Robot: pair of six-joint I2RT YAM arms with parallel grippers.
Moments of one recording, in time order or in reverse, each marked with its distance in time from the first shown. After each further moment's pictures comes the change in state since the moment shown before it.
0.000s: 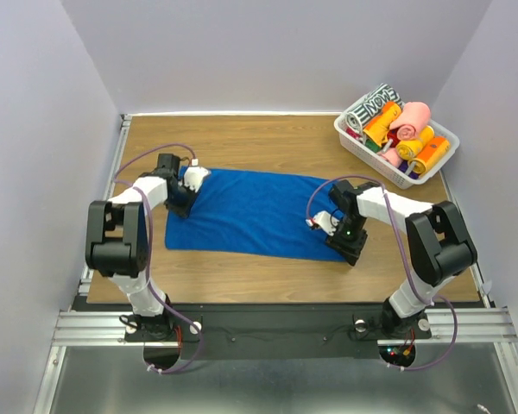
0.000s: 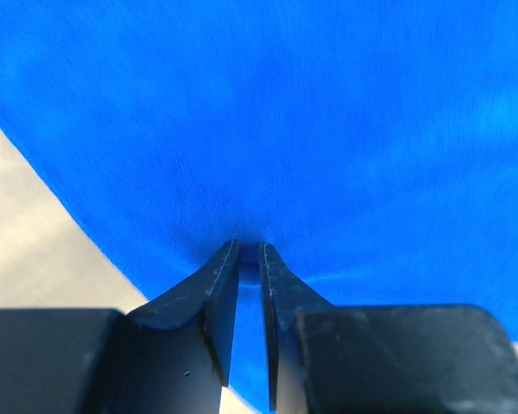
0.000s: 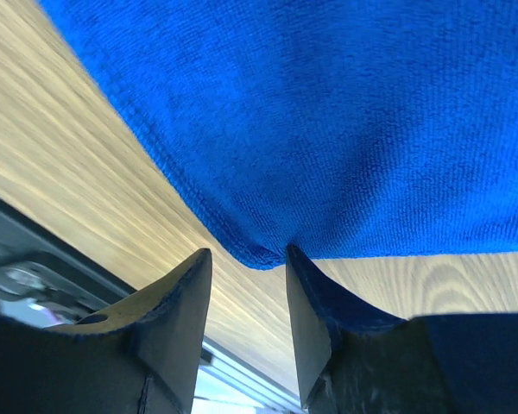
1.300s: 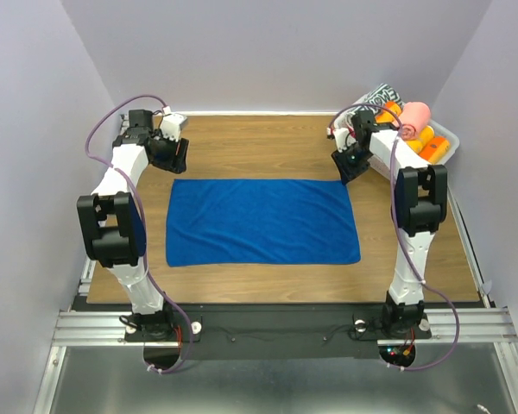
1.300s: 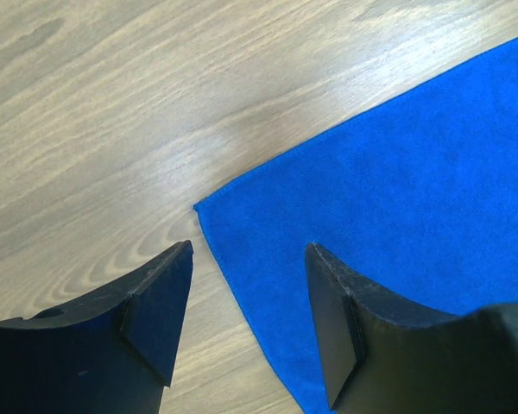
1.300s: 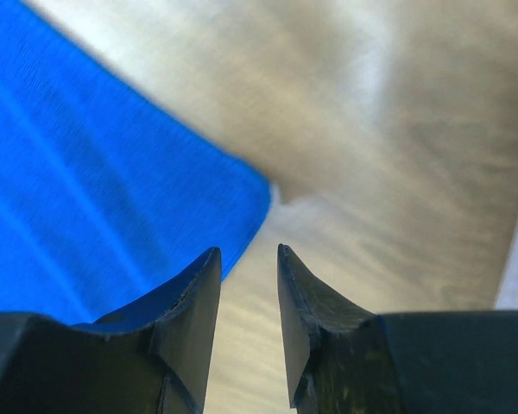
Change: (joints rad) left arm 0.120 0.036 0.386 -0.107 0.168 -0.106; right arm -0.283 0.470 0.817 0.060 -0.100 0.202
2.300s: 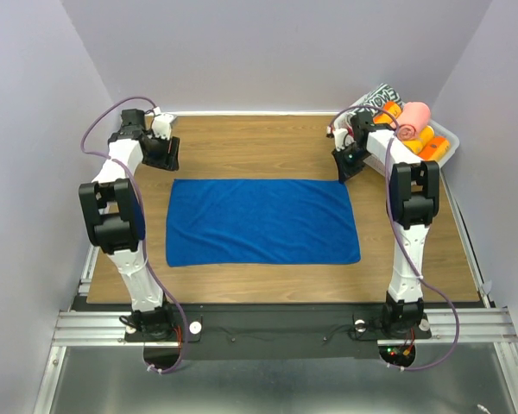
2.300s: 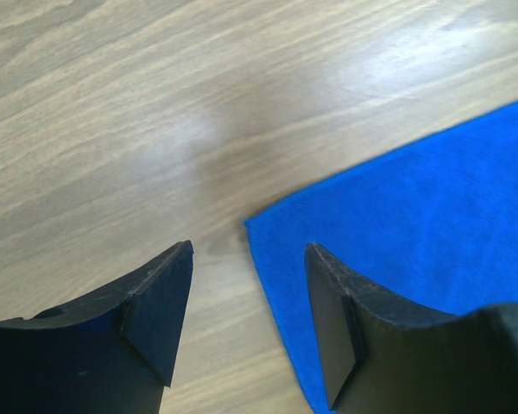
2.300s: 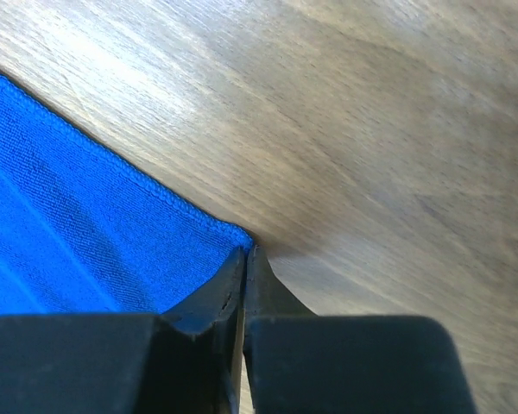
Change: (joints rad) left arm 0.062 0.134 0.090 0.002 0.006 -0.023; right arm -0.018 0.133 0.102 0.024 -0.082 0.058
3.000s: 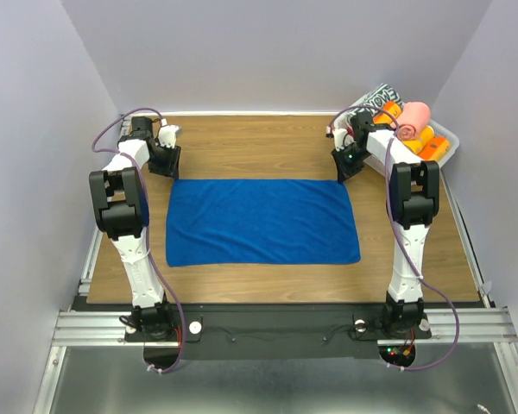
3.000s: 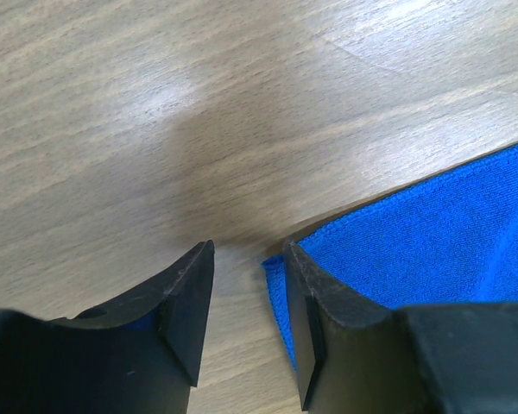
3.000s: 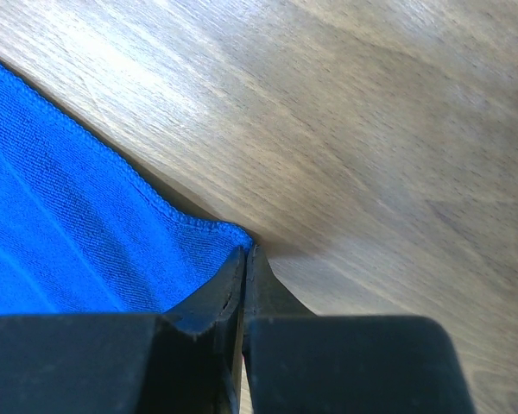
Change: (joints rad) left arm 0.006 0.198 0.083 -0.021 -0.042 0.002; right arm 0.000 0.000 -0.002 -0.001 -0.025 0.000
